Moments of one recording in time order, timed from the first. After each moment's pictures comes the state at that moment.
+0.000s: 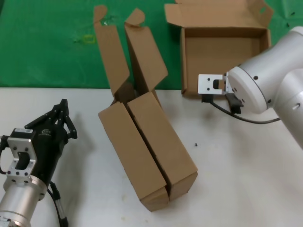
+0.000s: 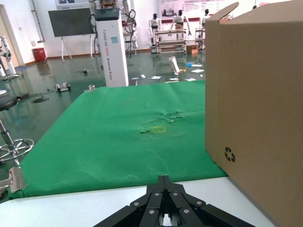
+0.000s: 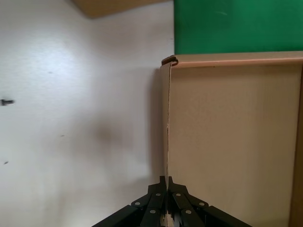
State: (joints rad) left arm 0.00 -0.30 1.60 -1.60 -1.80 0.00 0.00; right arm 1.02 0.17 -2.25 1.26 0.23 -1.34 0.61
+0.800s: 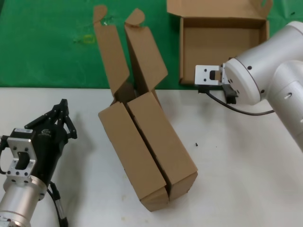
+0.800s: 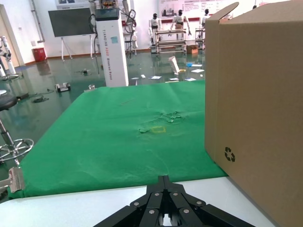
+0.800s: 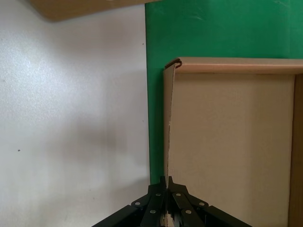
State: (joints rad) left arm 0.00 -0.30 1.60 -1.60 -1.80 0.00 0.00; right arm 1.06 0.12 -2.22 1.13 0.21 -1.22 0.58
